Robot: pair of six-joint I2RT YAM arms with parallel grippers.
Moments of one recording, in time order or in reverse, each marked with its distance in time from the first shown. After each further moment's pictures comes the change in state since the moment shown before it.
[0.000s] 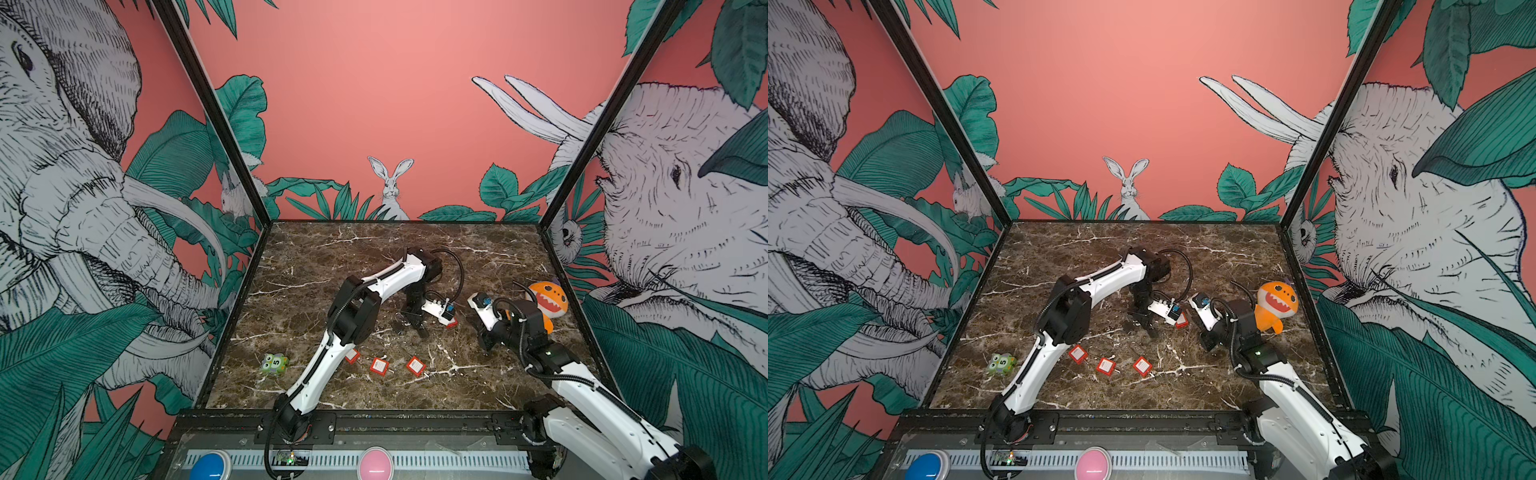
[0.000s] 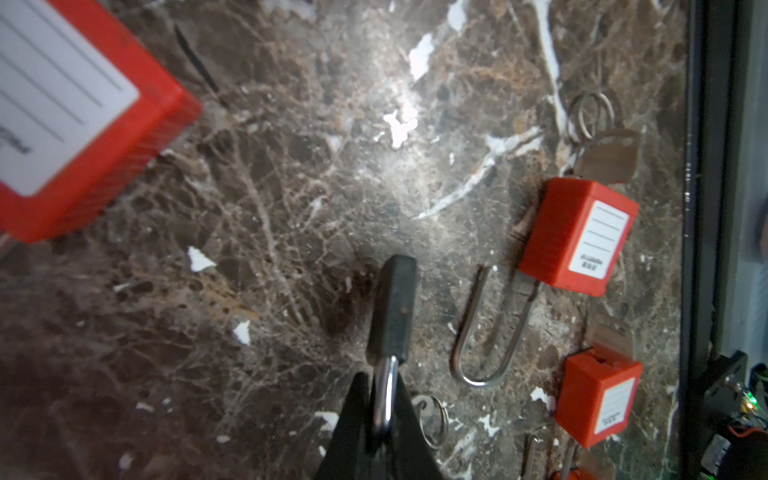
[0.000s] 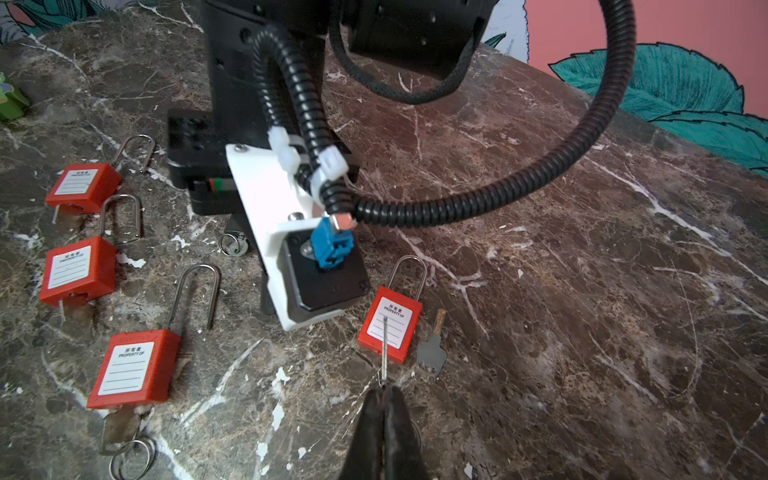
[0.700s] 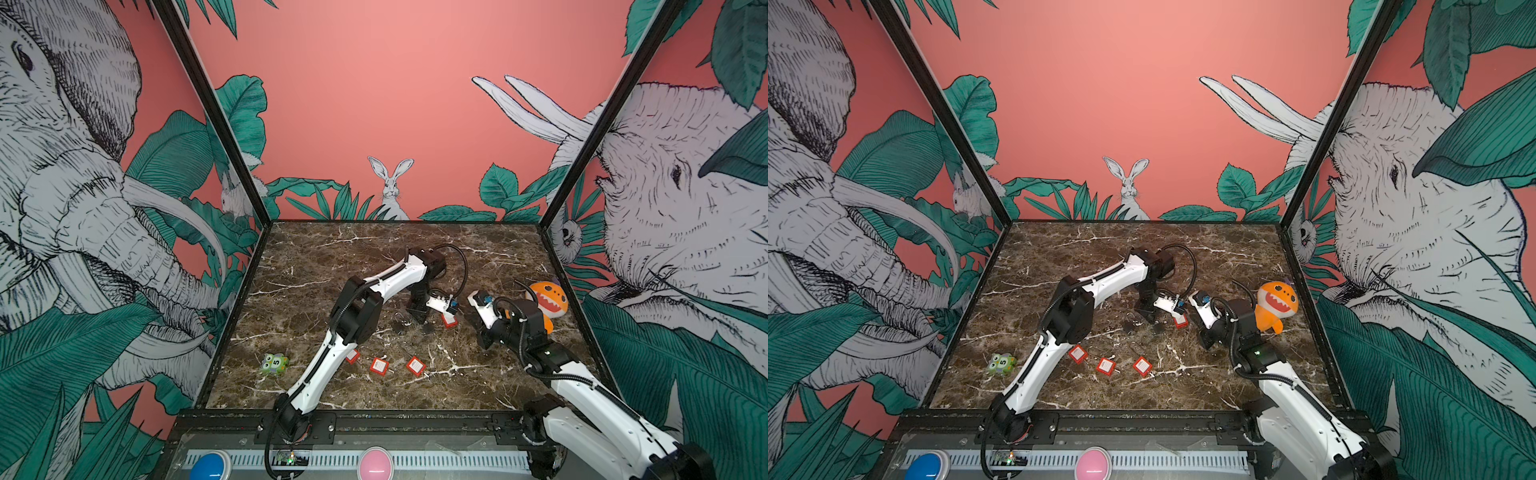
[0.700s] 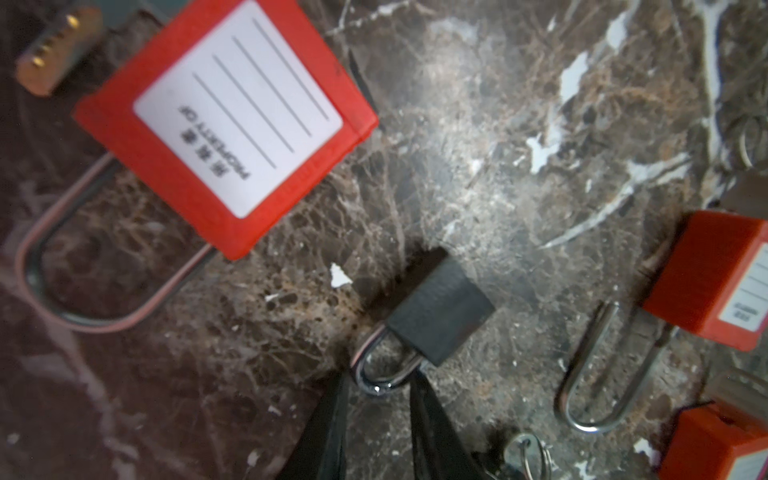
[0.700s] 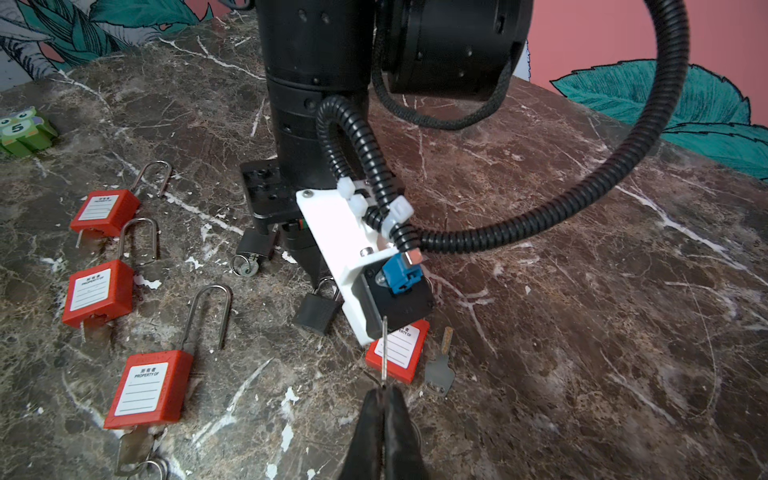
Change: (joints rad) left arm -0.001 0.034 0.038 0.150 -0.043 -0.051; right arm 0.000 0.013 -0.004 0.050 -0.030 0.035
